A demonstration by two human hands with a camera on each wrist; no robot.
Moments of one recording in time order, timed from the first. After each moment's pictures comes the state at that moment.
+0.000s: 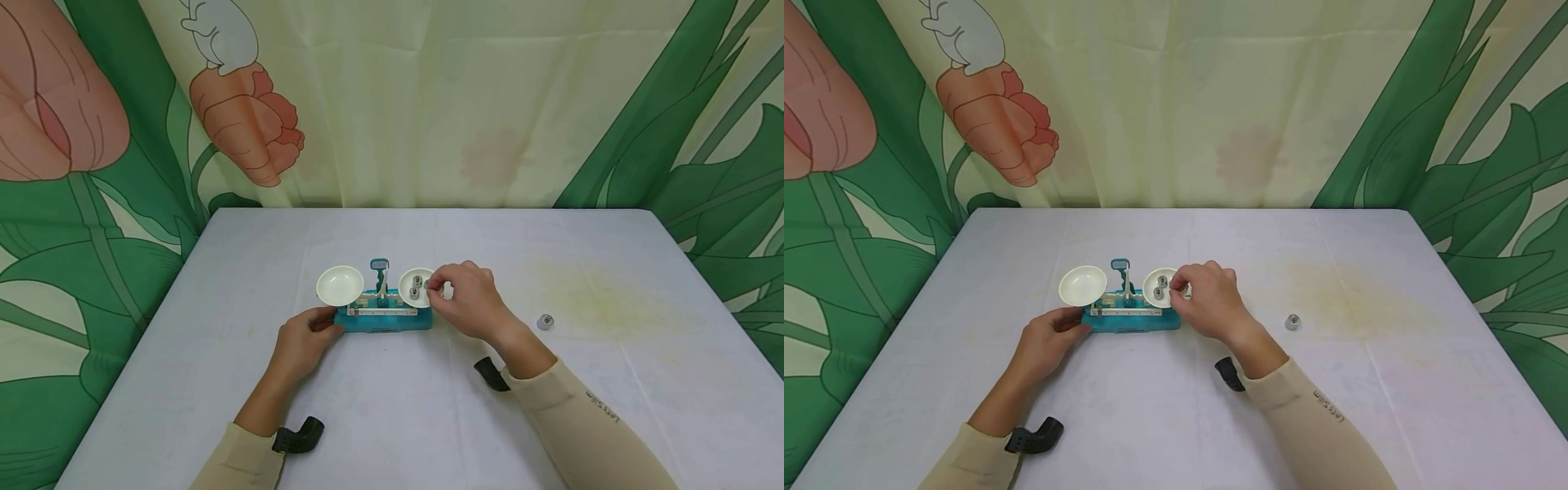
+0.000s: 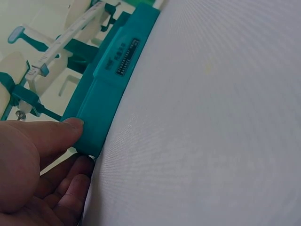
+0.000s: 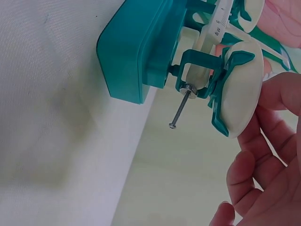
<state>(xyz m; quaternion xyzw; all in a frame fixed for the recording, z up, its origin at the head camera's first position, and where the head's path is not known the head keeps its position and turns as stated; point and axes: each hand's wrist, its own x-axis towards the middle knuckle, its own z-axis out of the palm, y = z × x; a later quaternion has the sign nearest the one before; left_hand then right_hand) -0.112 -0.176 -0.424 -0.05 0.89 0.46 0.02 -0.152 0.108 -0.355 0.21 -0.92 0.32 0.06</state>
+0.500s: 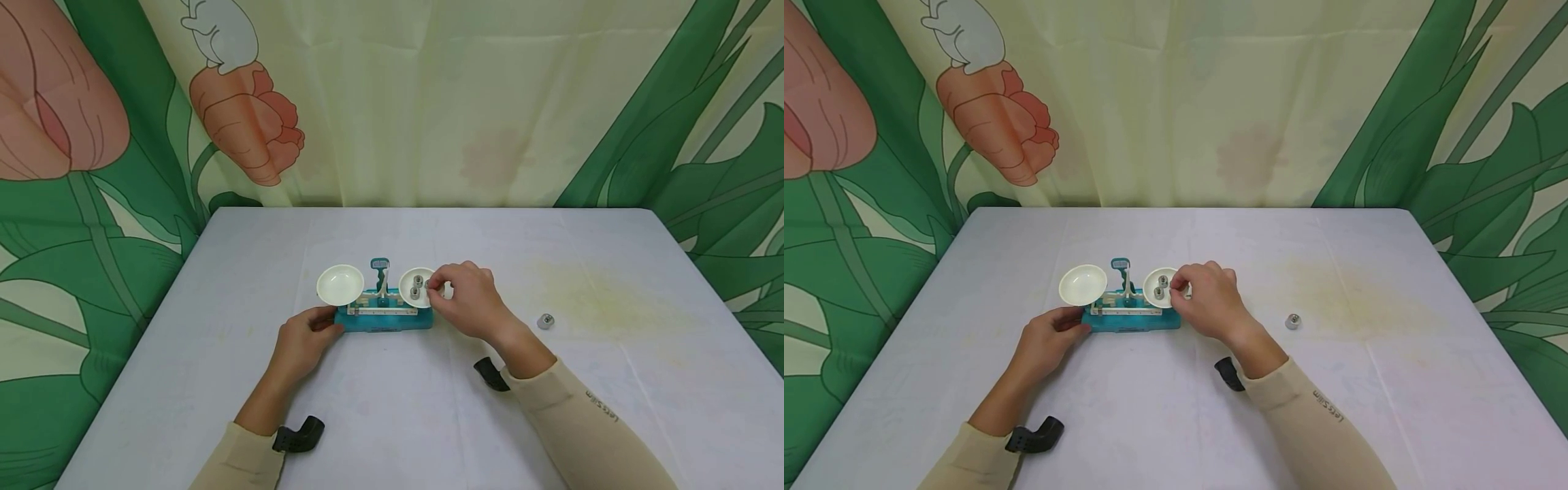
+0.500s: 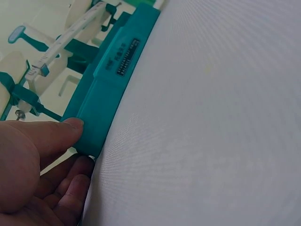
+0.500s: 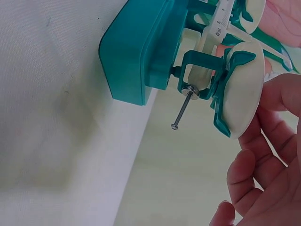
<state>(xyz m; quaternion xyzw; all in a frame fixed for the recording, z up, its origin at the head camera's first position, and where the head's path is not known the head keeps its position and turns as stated) -0.112 -0.175 -0.424 -0.06 0.89 0.46 0.02 -0.152 0.108 -0.356 0.21 -0.92 0.32 0.06</state>
